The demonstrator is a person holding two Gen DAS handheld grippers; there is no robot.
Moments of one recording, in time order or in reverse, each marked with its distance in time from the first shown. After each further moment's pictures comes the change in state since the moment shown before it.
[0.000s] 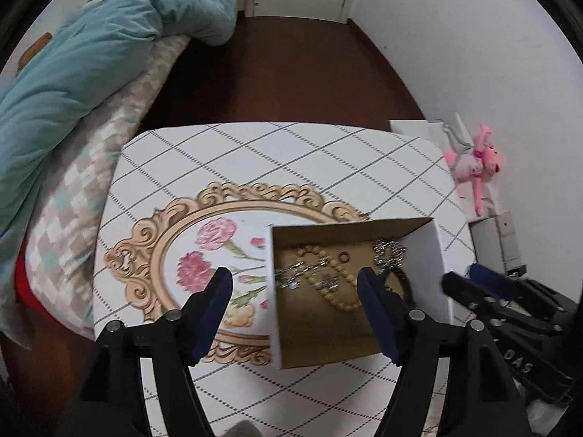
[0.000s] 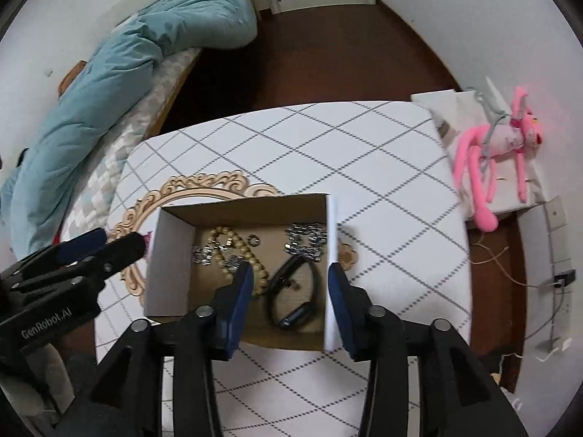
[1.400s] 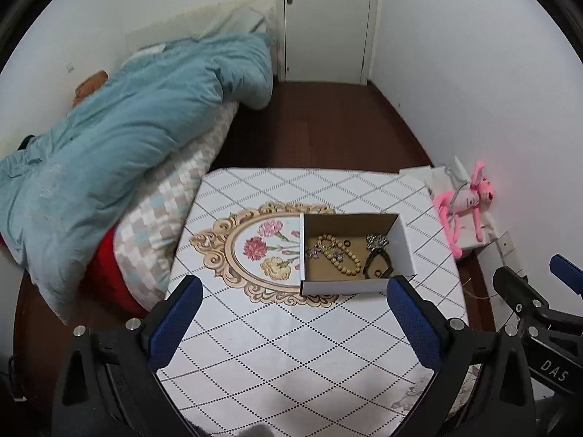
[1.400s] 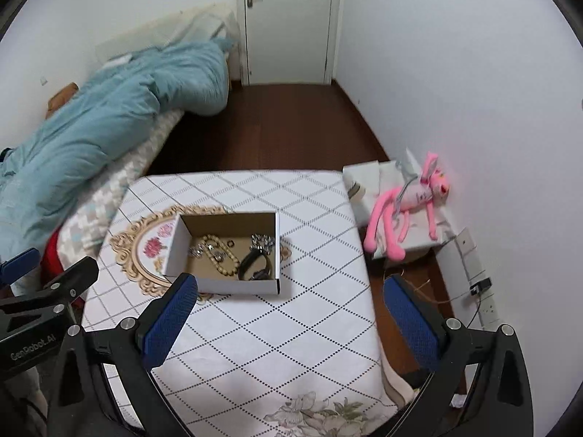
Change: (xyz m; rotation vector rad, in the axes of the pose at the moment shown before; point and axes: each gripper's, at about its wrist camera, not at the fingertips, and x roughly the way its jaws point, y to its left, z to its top) left arm -0.168 -0.022 -0.102 -0.022 -0.288 0.135; right arm -0.194 0.037 -0.104 -0.053 -0.325 -0.240
